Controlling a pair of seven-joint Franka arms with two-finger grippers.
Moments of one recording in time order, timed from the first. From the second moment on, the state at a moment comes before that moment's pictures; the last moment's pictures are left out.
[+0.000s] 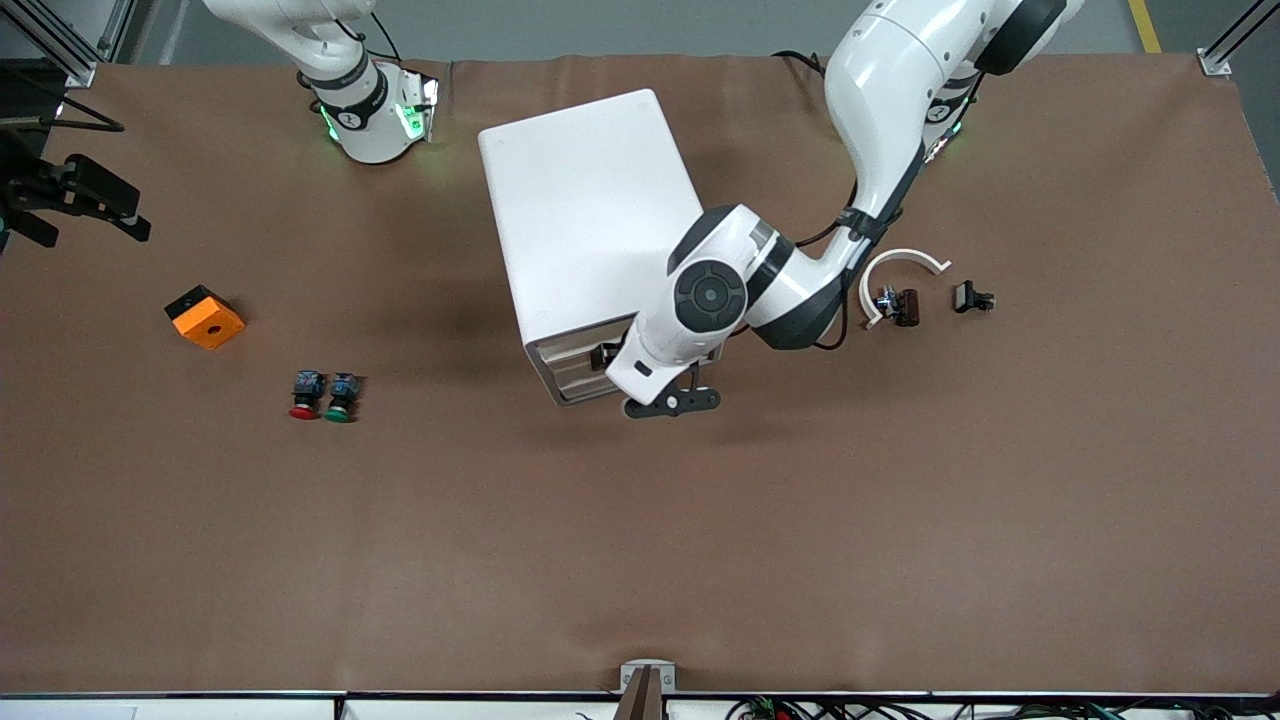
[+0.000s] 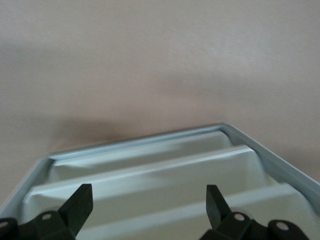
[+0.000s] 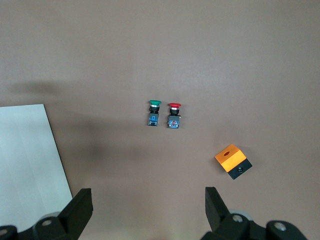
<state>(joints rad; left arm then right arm) -0.54 0.77 -0.20 -1.26 -0.16 2.04 -0.78 0.04 -0.07 -0.06 -1.56 0.02 1.49 -0.07</state>
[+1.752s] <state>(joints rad) -0.01 0.24 -0.19 -1.24 0.14 1.43 -0.42 0.04 -0.07 -0.04 -1.56 -0.03 1.44 -0.07</state>
